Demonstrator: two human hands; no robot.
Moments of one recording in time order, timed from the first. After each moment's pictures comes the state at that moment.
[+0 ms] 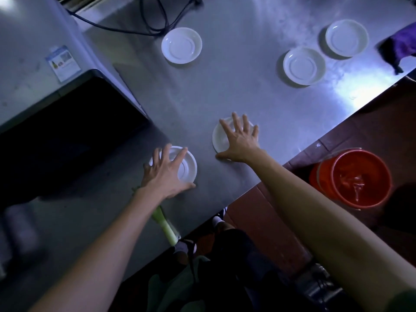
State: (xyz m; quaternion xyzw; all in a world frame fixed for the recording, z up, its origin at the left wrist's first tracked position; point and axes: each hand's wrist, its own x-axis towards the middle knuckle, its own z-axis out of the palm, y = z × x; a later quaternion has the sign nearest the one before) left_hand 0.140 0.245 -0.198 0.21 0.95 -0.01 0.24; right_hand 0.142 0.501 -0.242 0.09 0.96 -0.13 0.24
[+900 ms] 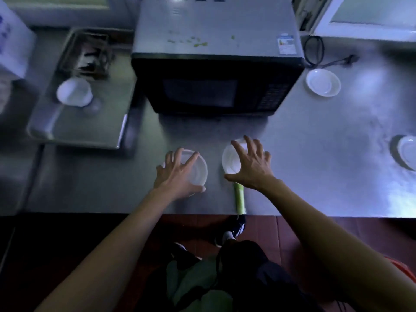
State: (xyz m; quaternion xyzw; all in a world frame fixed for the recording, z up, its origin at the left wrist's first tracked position) left_hand 0.293 0.002 -0.168 -0.06 0.98 0.10 0.17; right_hand 0.206 0.235 -0.177 -0.20 0.97 -0.07 0.15
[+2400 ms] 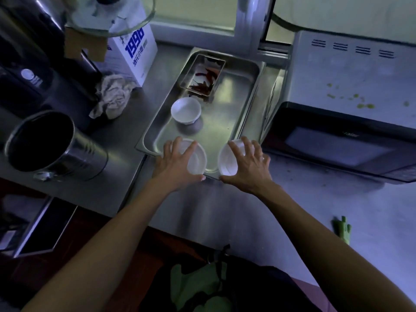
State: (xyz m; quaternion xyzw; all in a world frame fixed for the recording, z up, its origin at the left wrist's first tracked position) left_hand 0.292 -0.323 -0.144 -0.21 0.96 0.12 0.11; right_hand 0.180 -0.112 -0.147 -0.32 0.93 -0.11 0.13
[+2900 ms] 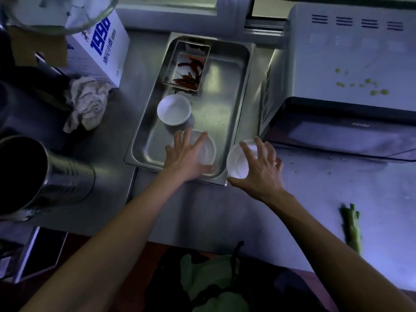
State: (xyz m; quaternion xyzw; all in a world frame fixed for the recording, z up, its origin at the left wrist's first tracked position) left_hand 0.215 -0.339 -0.173 -0.13 0.98 0.12 0.14; right_hand 0.179 -0.109 -0.159 -0.21 0.96 -0.12 0.14
